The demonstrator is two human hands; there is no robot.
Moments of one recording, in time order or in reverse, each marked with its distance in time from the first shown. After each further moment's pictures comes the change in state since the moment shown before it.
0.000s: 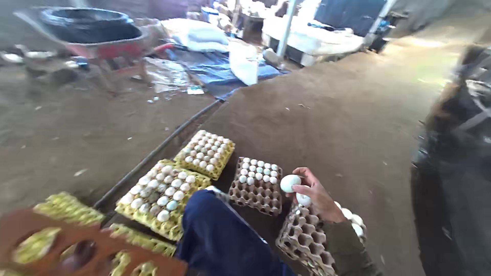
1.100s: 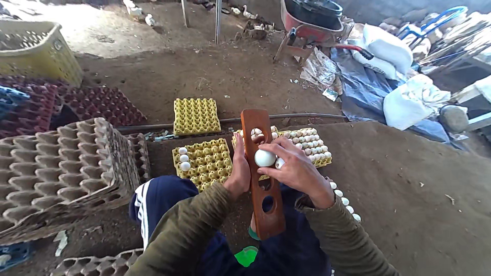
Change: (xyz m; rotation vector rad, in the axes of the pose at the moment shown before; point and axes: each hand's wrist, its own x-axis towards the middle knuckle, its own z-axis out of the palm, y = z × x) left_hand -0.028 -0.011 0.044 -0.226 0.282 -0.143; right_hand 0.025 -0.062 0.341 -0.830 -0.884 -0.920
